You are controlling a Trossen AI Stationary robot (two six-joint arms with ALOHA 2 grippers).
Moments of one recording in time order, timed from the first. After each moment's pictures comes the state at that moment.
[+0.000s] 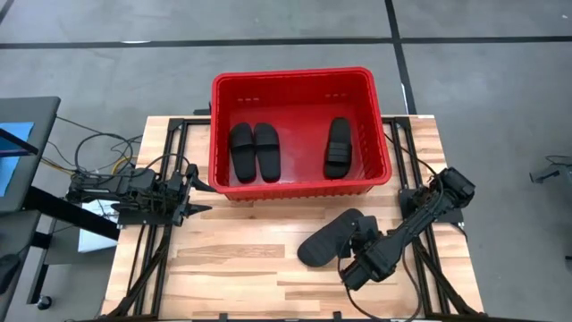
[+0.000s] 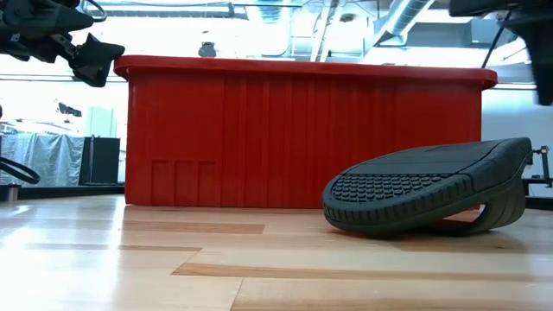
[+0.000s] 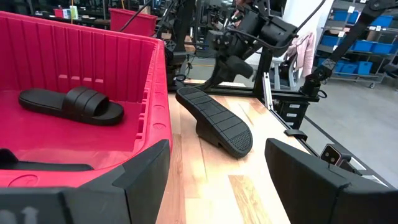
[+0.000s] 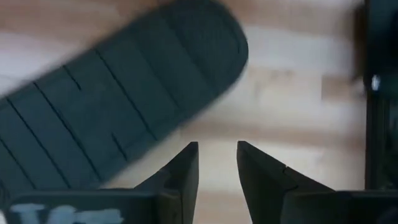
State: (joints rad) left arm -0.10 0.01 0.21 -0.26 0.02 -0.13; right arm 0.72 1.82 1.42 -1.49 0.27 2.16
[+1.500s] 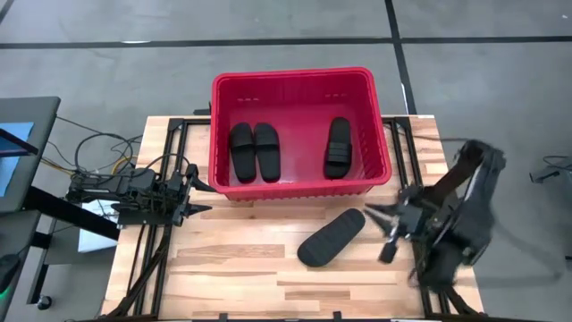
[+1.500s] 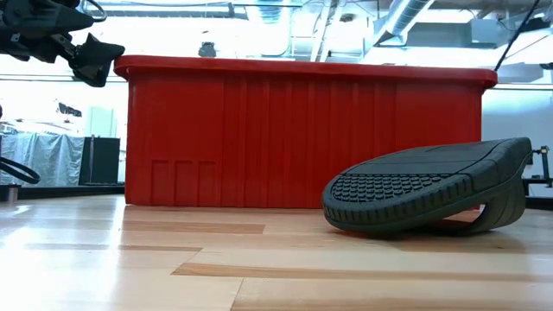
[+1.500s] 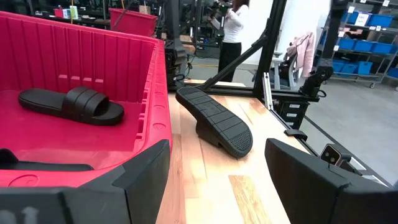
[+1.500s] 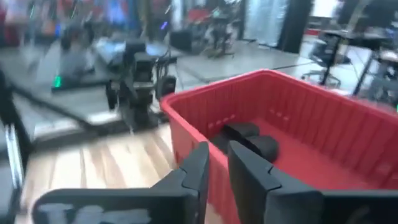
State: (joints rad) left arm -0.10 0.01 0.21 -0.26 0.02 -0.13; right arm 1.00 1.41 1.51 -1.37 1.35 1.16
